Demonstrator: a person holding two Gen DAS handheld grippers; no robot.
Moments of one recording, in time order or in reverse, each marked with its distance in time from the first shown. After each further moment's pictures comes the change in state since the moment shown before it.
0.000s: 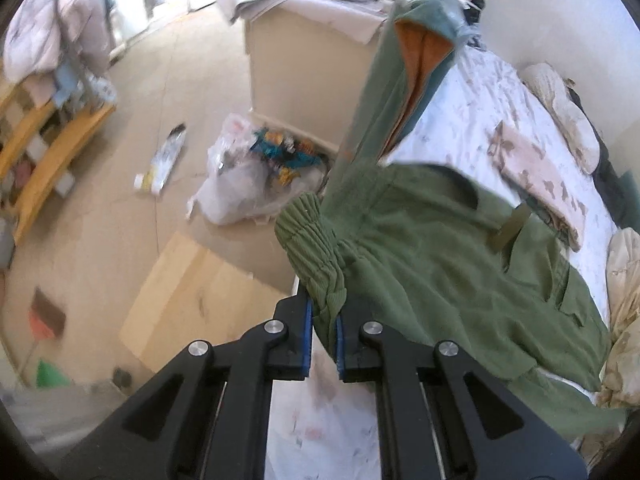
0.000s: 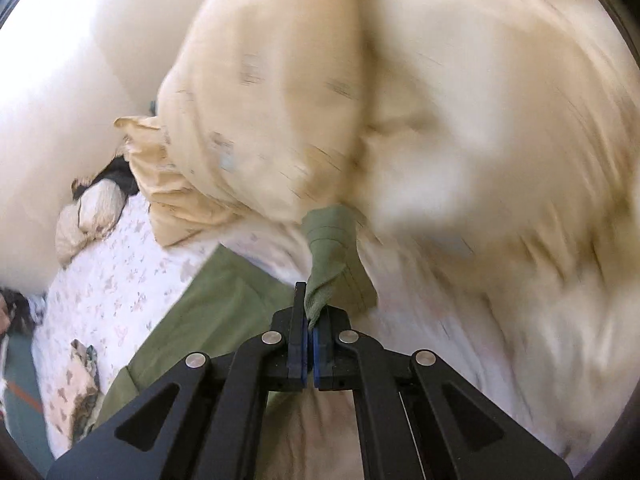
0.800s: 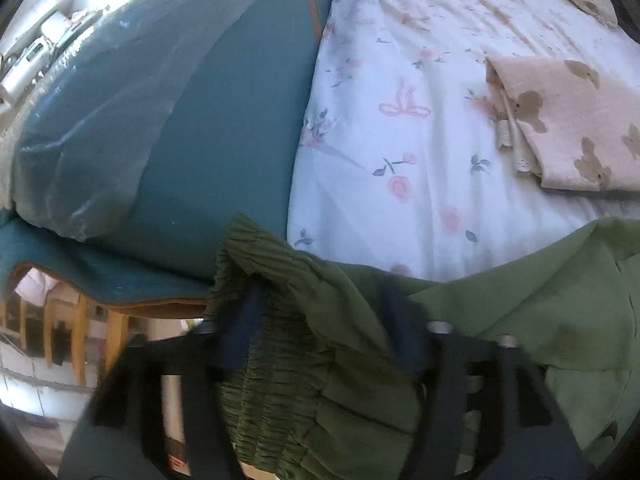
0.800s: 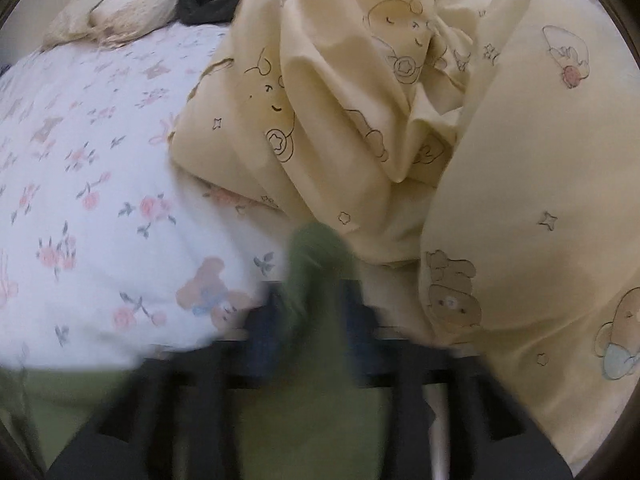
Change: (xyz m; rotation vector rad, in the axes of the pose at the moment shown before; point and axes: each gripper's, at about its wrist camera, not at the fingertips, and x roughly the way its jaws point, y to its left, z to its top) left arm 0.175 -0.218 0.120 0.523 -0.032 0.373; right arm 0.248 0.232 0.007 -0.751 0.155 -0.207
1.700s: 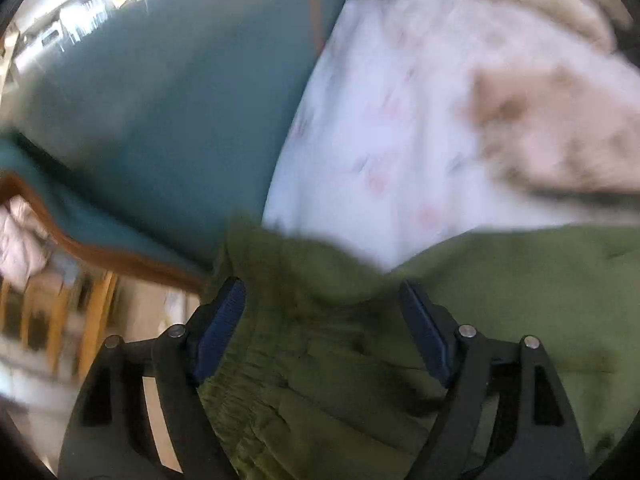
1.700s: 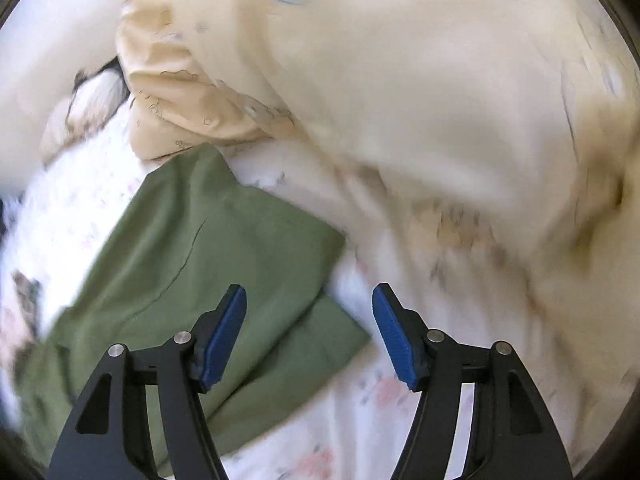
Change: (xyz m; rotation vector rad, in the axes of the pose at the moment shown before) left arm -0.008 -0.033 -0.015 -0.071 -0.153 -0.072; right arm -0.033 -0.140 -0.160 0.507 0.061 0.333
